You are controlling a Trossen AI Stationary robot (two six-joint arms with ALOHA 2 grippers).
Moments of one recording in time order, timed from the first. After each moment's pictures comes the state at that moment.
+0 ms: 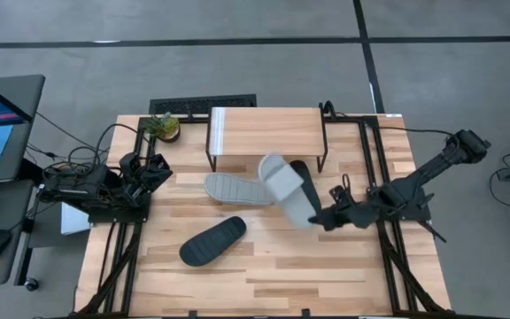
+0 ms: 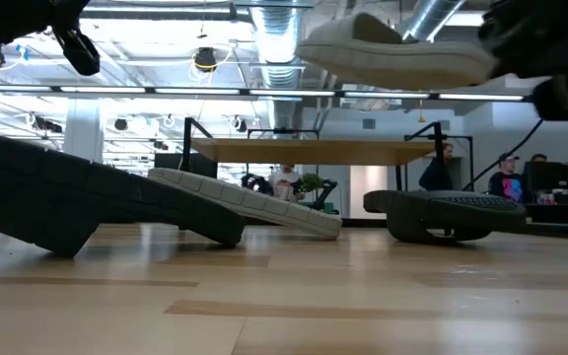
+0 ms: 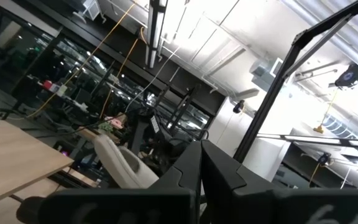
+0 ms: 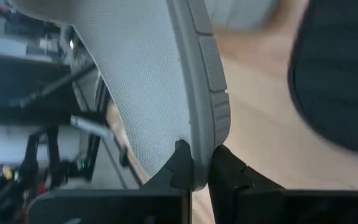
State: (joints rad) left arm -0.09 0.01 0.09 0.42 -0.14 -0.55; right arm 0.53 0.98 0.57 -0.23 0.42 1.50
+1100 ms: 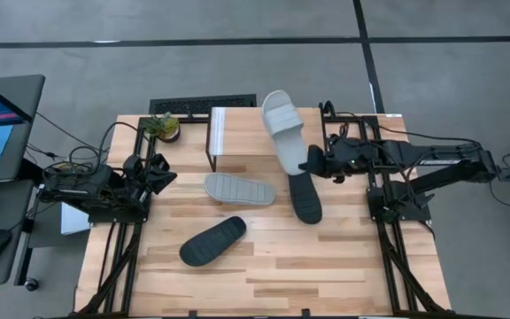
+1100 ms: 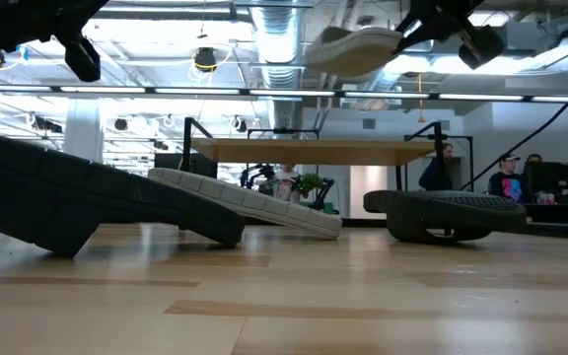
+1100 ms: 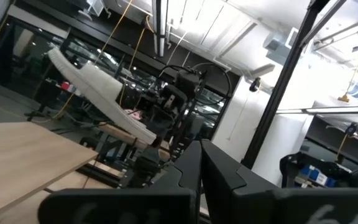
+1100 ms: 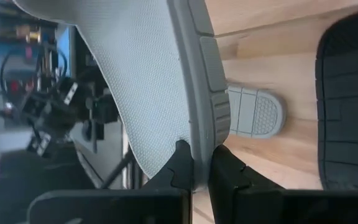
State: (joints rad) left arm -0.09 0.01 0.09 0.34 -0.14 -0.43; right arm -0.01 1.05 1.00 -0.58 0.16 1.49
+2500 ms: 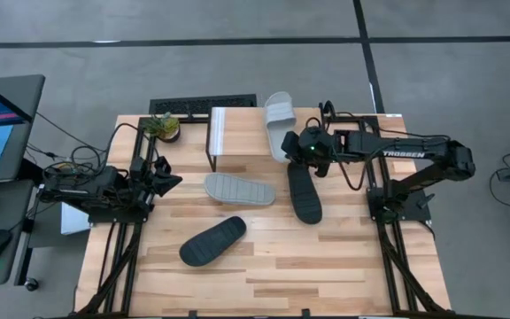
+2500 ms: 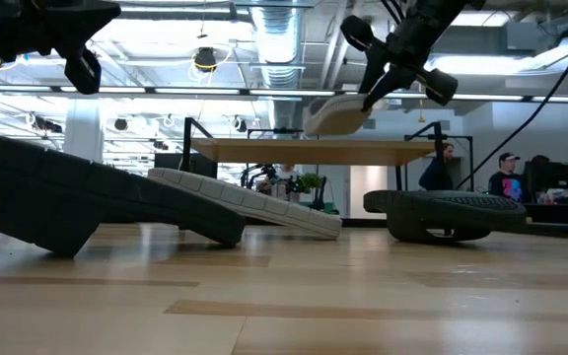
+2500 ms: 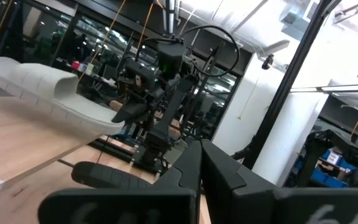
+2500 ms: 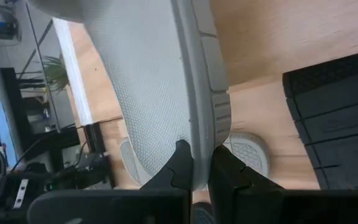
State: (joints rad) left arm -0.09 0.01 0.09 0.23 -0.14 -0.43; right arm -0.19 1.35 1.11 -0.60 0.15 1.62
